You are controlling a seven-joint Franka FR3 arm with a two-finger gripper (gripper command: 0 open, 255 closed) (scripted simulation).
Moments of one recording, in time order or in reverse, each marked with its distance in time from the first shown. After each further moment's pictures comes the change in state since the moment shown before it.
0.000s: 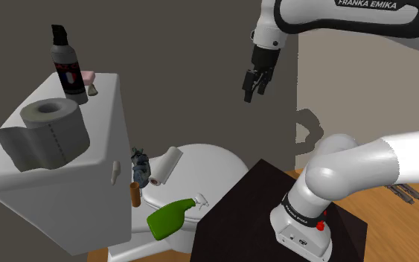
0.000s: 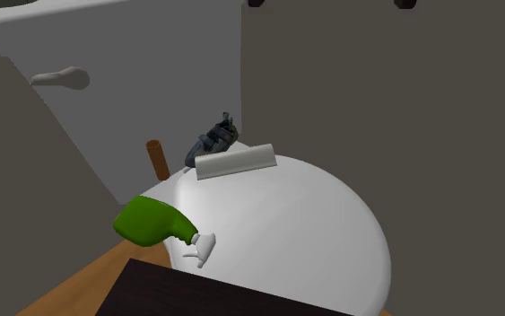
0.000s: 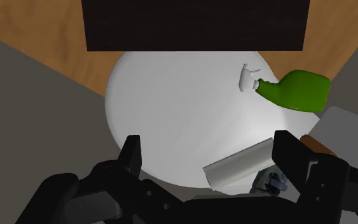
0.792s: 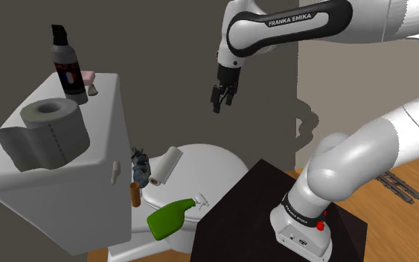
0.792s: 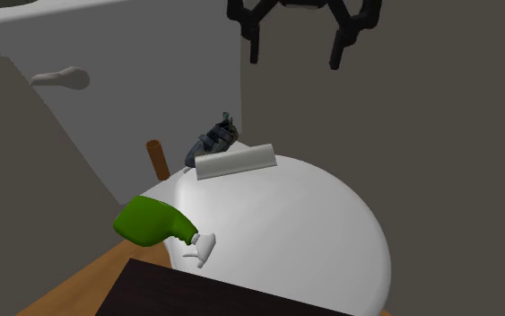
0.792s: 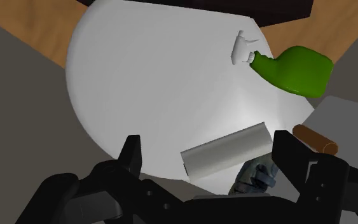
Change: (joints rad) arm 0.057 0.353 -0.028 0.039 0.052 0.290 -0.085
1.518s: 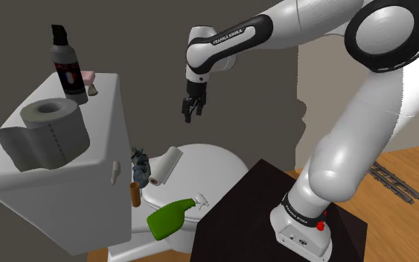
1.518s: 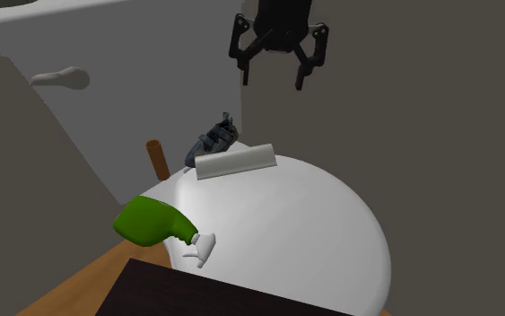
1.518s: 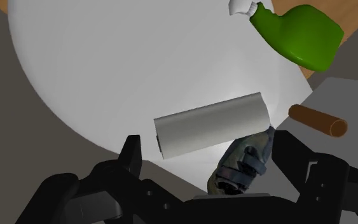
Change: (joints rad) arm 0.053 0.428 -0.004 0.209 0.096 0.188 -0.128
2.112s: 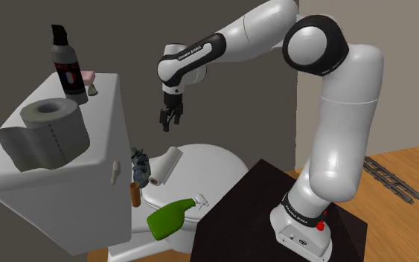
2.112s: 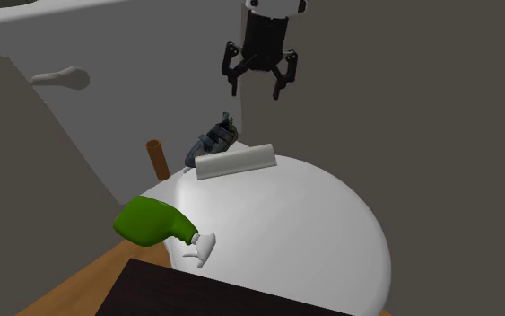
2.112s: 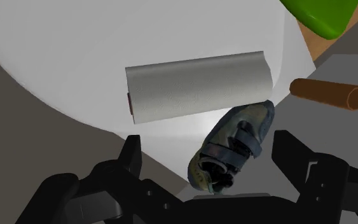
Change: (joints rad) arm 0.019 0.349 0.038 0.274 0.073 0.049 -0.089
